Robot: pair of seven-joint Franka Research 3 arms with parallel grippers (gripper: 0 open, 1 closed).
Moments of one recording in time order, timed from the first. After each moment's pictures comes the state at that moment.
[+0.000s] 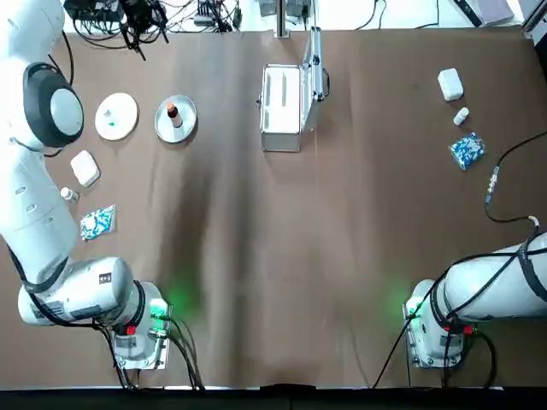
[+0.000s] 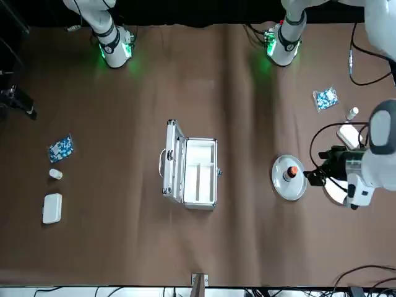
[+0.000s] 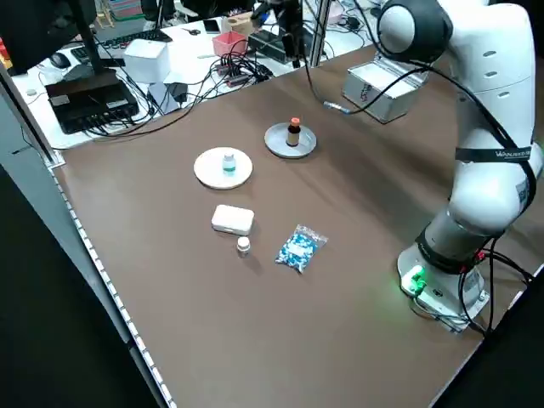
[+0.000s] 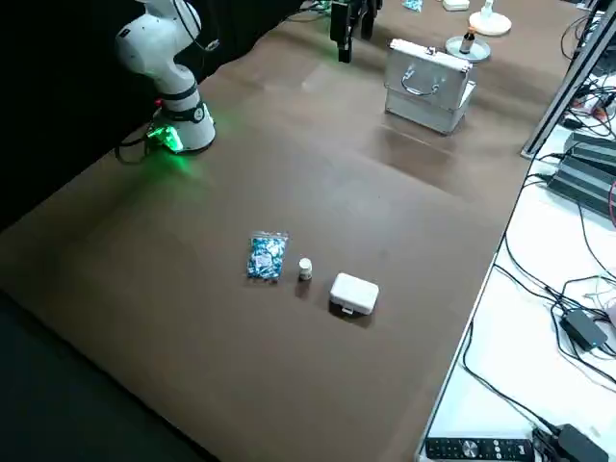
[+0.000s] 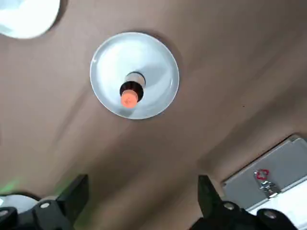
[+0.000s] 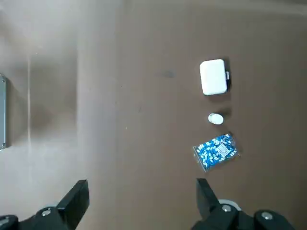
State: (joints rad) left arm 0.13 0.55 -0.25 -1.22 -0.12 1.49 -0.73; right arm 0.02 0.04 -0.07 -1.46 -0.01 1.56 -0.07
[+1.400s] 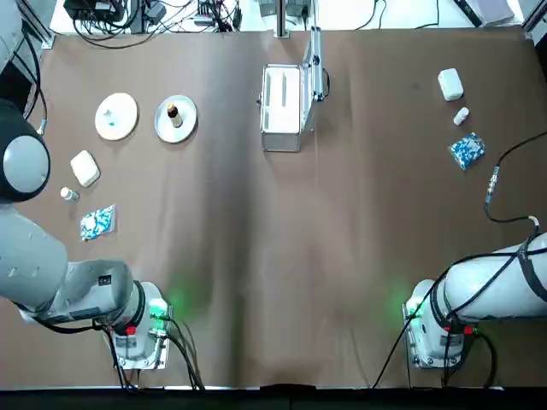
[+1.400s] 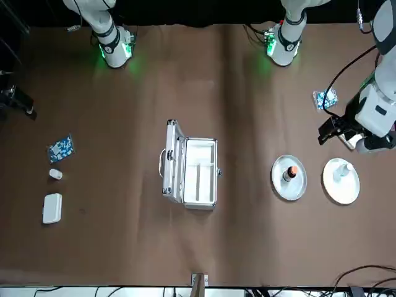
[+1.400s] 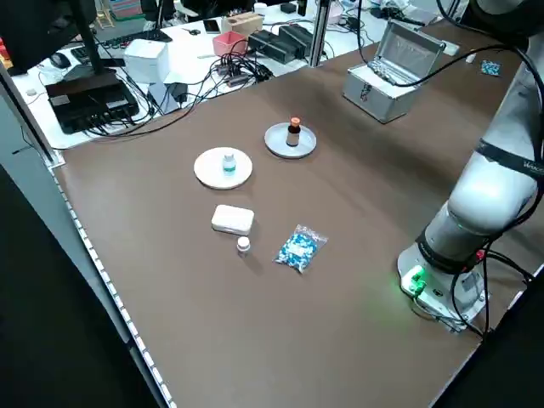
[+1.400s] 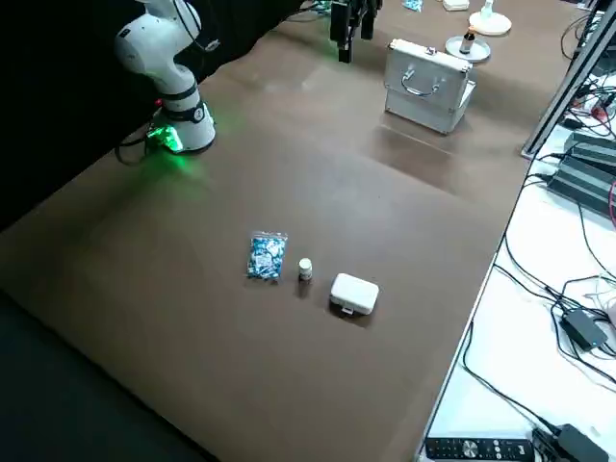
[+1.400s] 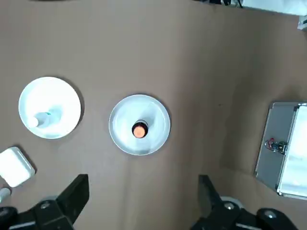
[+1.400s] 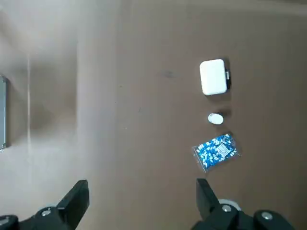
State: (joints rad) left arm 0.11 0.12 -0.26 -1.51 0.01 1.72 -0.27; right arm 0.02 0.04 -0.07 -1.46 -0.01 1.56 -0.07
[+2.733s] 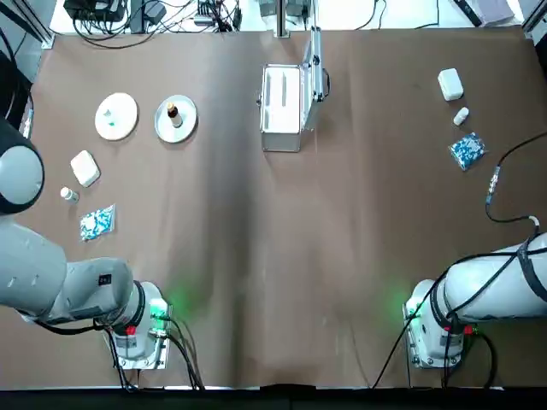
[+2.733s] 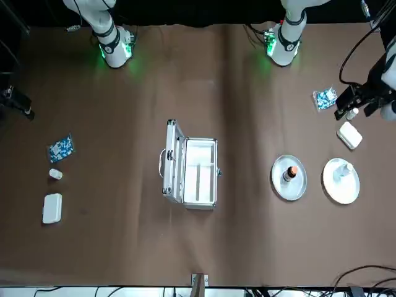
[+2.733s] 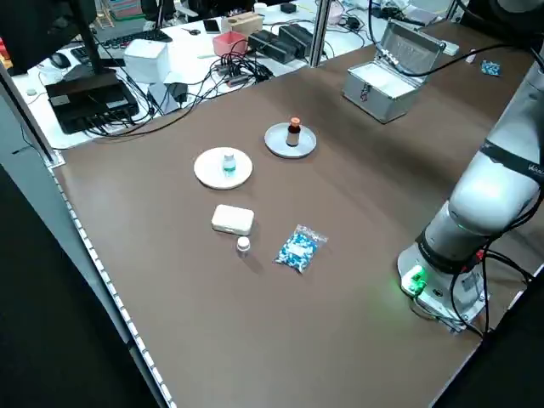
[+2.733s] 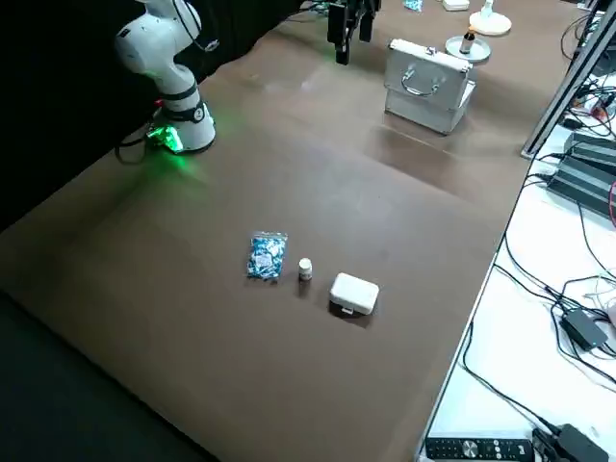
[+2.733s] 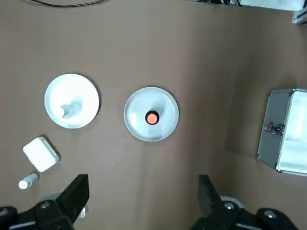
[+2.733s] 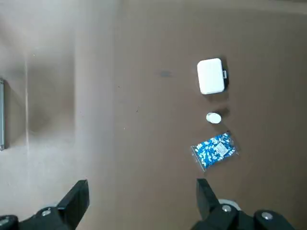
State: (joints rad) left arm 0.13 0.05 -0.25 -1.41 0.01 1.56 -0.21; right arm 0.02 0.04 -0.08 -1.46 -0.01 1.56 -0.07
